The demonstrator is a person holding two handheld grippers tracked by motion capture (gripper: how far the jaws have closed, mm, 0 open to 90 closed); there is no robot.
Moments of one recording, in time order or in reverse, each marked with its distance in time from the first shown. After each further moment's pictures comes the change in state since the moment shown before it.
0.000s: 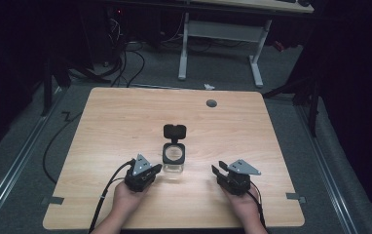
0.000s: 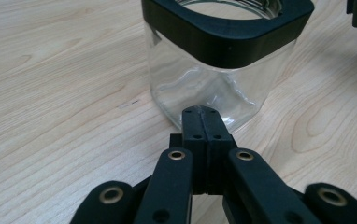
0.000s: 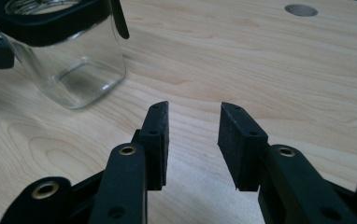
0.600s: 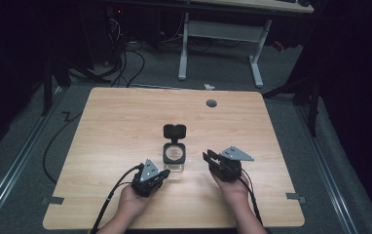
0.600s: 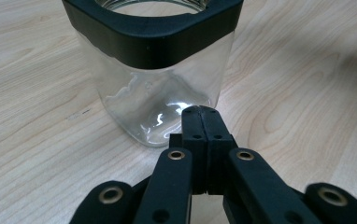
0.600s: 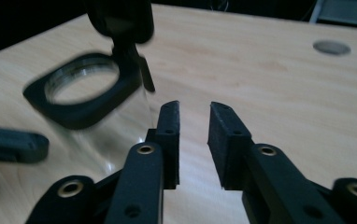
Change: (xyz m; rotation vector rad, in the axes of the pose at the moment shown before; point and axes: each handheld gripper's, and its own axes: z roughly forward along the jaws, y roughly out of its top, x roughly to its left) left arm -0.019 -0.013 0.001 0.026 -0.074 0.026; right arm 0.009 0.042 0.022 -0.069 0.084 0.036
